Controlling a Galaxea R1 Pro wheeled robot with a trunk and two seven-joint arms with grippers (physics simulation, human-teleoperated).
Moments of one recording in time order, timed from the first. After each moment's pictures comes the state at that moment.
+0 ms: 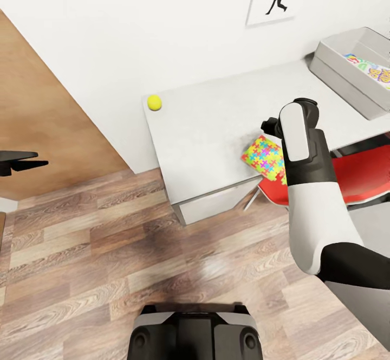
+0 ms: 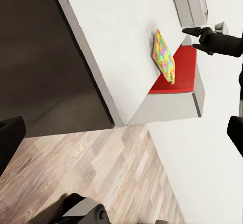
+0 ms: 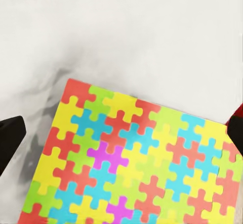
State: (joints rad) left arm -1.10 0.88 -0.05 -0.92 0.42 1.02 -1.57; right arm -1.33 0.08 -0.01 -1.20 -0.63 1.02 -0.98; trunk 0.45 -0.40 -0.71
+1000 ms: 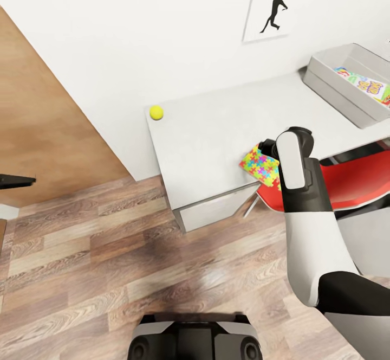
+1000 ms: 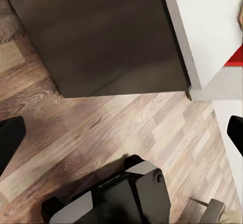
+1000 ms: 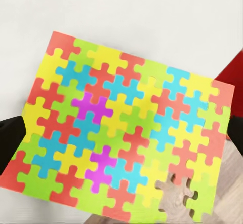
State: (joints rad) left arm -1.10 0.92 -0.05 -0.82 0.10 0.92 -1.57; right arm -1.16 0.09 -0.01 -1.32 -0.63 1.02 -0.98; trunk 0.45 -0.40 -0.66
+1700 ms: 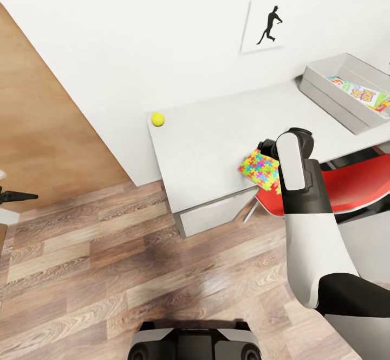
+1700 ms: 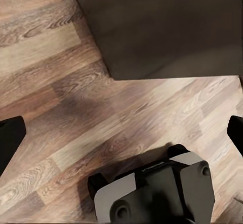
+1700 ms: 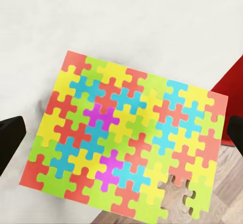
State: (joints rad) left arm -1.10 0.89 -0.05 -0.69 -0.02 0.80 -1.43; right arm -1.15 0.09 -0.01 -1.33 -0.64 1.01 -0.97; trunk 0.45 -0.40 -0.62
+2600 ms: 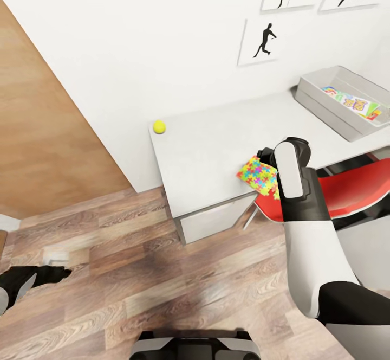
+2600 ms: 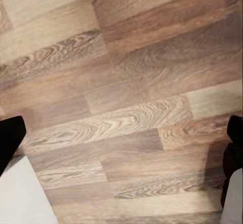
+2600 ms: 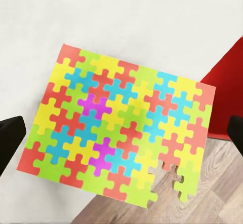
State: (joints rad) left arm -0.90 0.48 -0.05 -0.06 -0.02 0.18 -0.26; right arm -1.10 0.09 -0.01 -1.33 -0.64 1.01 -0.97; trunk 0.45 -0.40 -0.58
